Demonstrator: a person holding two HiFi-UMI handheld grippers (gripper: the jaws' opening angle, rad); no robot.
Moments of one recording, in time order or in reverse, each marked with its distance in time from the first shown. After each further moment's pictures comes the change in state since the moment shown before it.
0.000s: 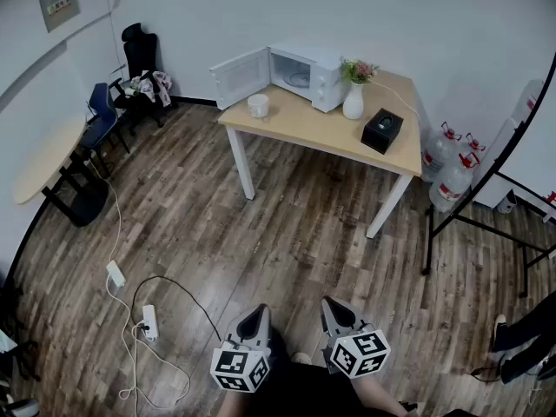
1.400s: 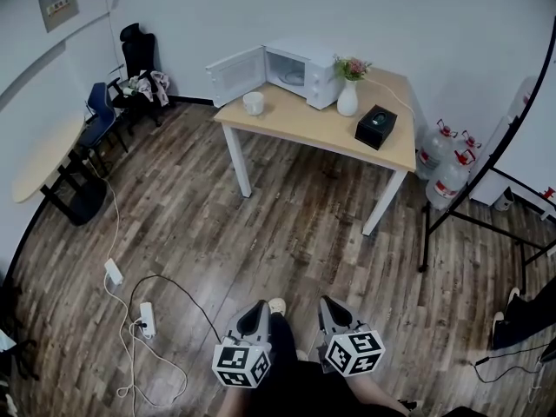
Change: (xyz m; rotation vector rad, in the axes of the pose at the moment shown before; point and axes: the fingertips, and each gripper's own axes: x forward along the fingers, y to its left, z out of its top) left arm 0.000 -0.019 -0.014 -0.003 0.000 0.021; right arm -0.021 -0.014 -0.019 0.054 0.001 -0.059
